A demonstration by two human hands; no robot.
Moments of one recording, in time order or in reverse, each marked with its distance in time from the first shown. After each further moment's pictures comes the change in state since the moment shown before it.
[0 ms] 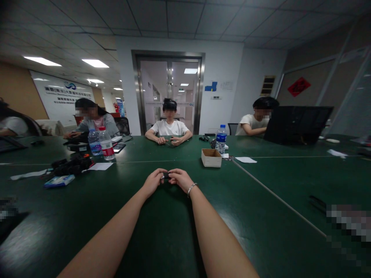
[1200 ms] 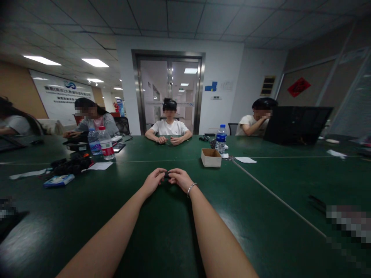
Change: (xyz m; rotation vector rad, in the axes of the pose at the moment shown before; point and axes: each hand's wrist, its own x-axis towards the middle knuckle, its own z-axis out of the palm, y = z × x) left_hand 0.001 0.000 0.001 -0.006 0.007 0.005; right_hand 0.001 0.001 -0.001 -0.003 0.005 0.002
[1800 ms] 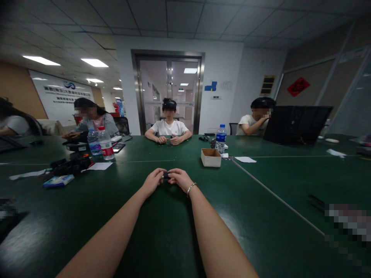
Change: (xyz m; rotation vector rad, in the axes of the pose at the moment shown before) left_hand -0.002 0.004 -0.001 0.018 -0.003 -0.008; right_hand 0.001 0.001 0.000 -0.019 0.002 0.004
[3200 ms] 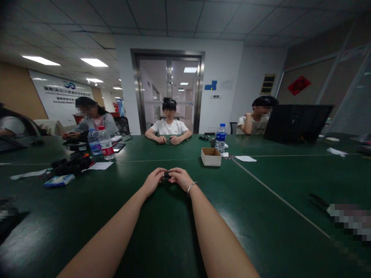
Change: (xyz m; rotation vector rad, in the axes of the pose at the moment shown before) left_hand -0.001 0.002 0.000 0.035 0.008 0.039; right_hand 0.000 0.001 0.000 0.002 0.008 -0.011
